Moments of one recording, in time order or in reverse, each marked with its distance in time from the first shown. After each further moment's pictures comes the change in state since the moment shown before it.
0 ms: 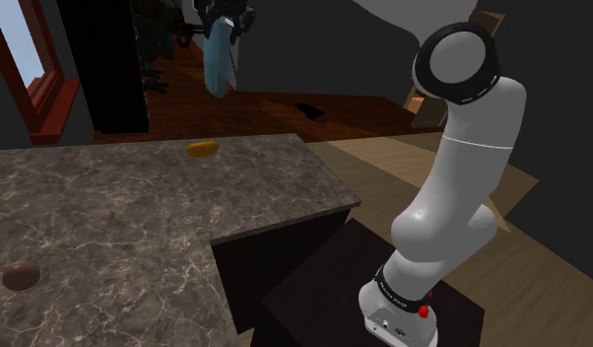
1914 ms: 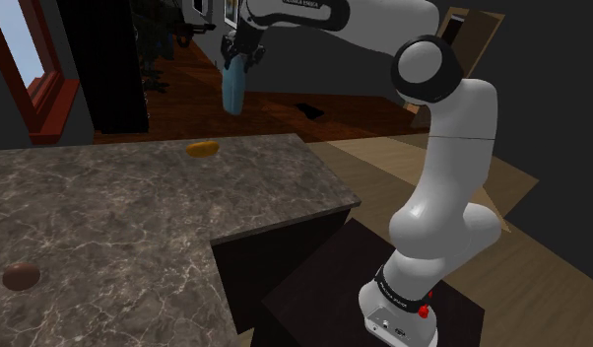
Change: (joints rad) arm -0.097 0.181 -0.047 -0.029 -0.046 0.188 -0.137
